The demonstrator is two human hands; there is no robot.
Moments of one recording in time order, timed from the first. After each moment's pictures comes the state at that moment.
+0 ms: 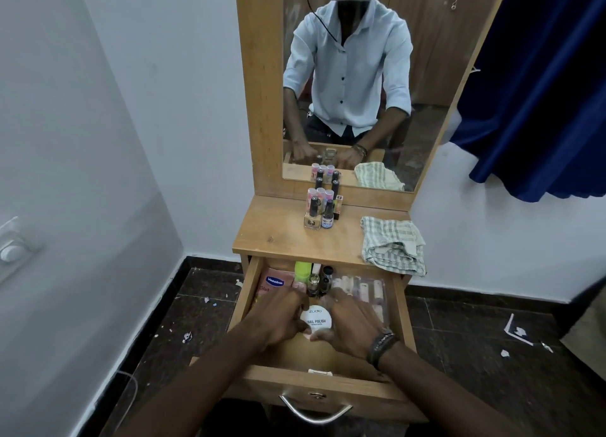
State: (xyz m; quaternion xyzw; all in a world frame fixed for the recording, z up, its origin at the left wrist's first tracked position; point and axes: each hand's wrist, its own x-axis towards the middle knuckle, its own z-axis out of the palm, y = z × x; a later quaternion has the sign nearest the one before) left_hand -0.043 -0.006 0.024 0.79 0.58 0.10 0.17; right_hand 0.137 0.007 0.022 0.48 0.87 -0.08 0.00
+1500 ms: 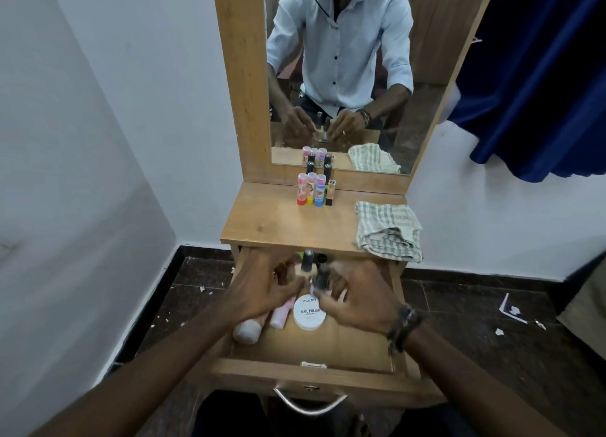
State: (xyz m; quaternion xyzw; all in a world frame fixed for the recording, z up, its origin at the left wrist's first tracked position) left_hand -0.060 0.003 0.061 0.77 0.51 0.34 0.19; right_hand 0.155 0.011 0.072 0.43 0.85 -0.20 -0.23
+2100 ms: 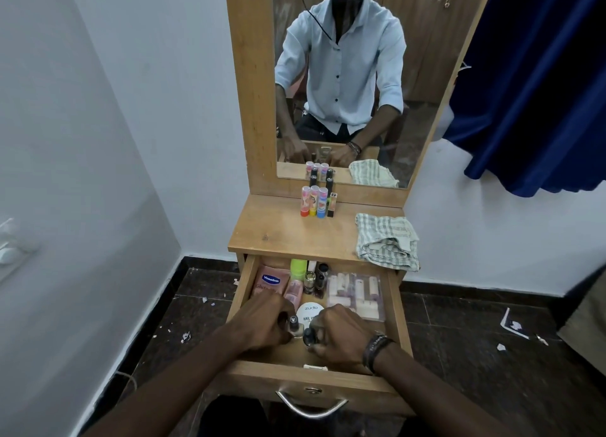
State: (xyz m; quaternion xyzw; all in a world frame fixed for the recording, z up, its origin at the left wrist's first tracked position) left_hand -0.066 -0.019 0.030 0.80 0.55 0.08 0.22; right_hand 0.139 0.000 0.011 0.45 0.87 -0.21 -0.01
